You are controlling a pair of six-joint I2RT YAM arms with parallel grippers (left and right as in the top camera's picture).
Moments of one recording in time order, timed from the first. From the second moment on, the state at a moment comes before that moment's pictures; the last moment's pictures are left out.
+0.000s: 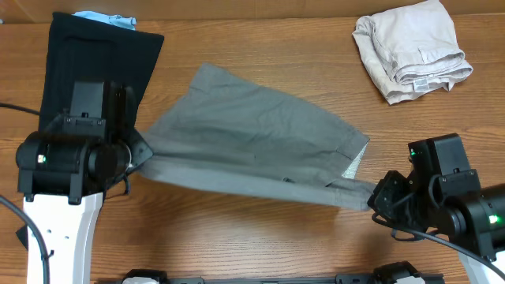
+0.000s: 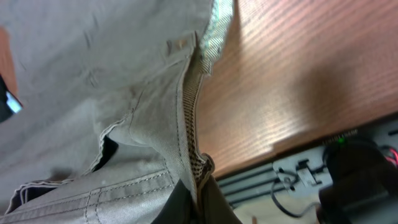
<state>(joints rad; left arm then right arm) -0.09 1.27 1.63 -1.57 -0.18 -0.74 0.21 1.00 1.32 -1.60 -0.16 0.84</state>
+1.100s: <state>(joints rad) -0.22 1.88 1.64 -0.81 -0.21 -0.73 0.01 1.56 1.25 -0.98 0.02 0.77</state>
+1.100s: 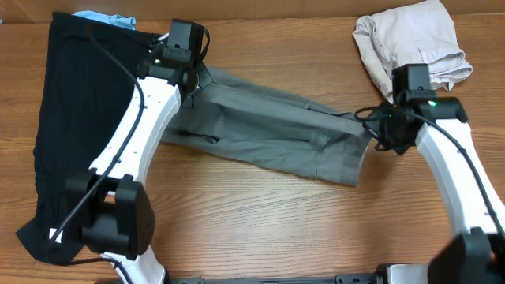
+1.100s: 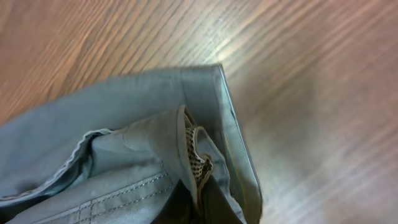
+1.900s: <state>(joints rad) -0.21 1.98 1.89 -1.01 -0.21 -0.49 -0.08 1.76 1.34 -1.16 -0.06 0.65</state>
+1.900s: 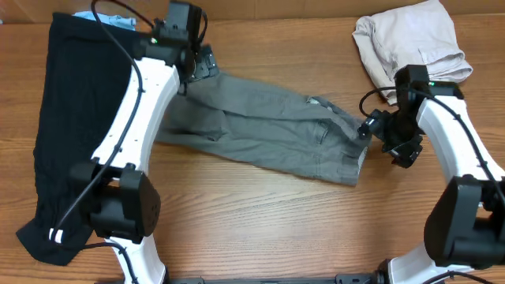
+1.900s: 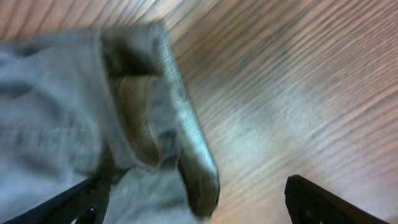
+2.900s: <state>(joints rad) -0.21 1.98 1.71 -1.07 -0.09 -0.34 -0.02 1.70 0.95 -0.68 -0.20 0.57</state>
